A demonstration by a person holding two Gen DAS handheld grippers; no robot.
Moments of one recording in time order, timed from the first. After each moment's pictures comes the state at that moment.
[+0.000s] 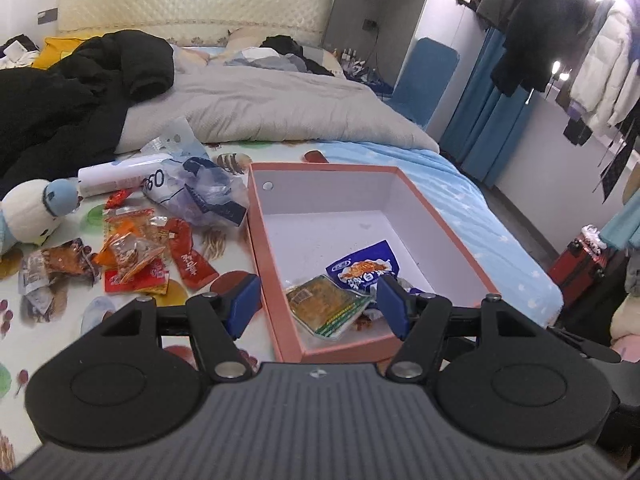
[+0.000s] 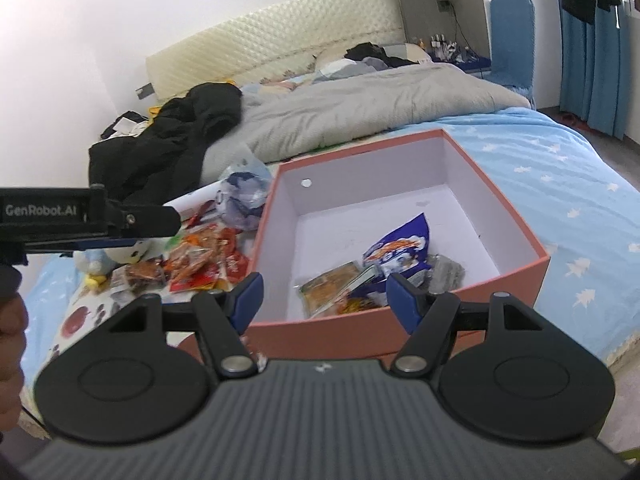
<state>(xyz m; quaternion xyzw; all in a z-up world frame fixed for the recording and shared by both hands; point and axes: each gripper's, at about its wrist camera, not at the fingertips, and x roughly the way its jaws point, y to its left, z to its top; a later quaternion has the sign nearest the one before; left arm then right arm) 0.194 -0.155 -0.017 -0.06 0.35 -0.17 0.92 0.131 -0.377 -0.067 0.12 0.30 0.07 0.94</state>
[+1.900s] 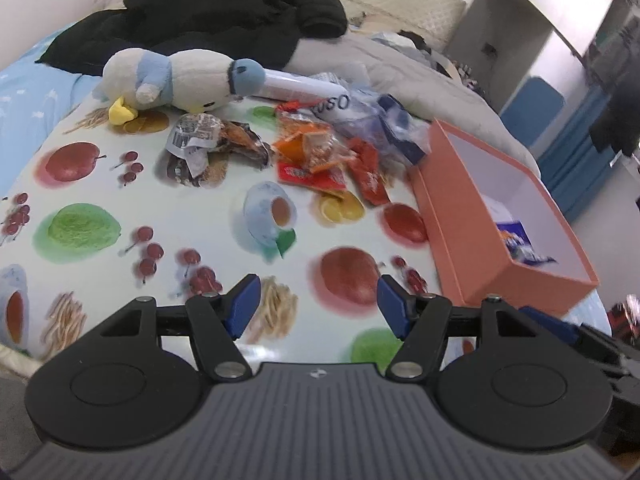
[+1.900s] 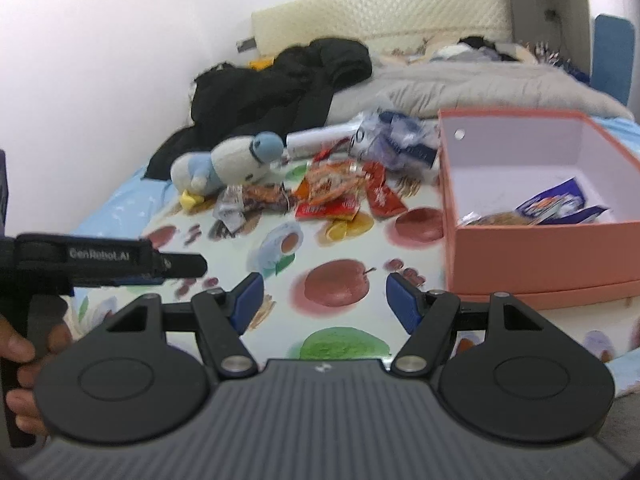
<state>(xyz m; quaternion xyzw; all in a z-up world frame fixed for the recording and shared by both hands) 0.127 0.040 -0.142 -0.17 0.38 -0.03 0.91 0.087 -0.224 -0.116 0.06 0.31 0.19 0.93</state>
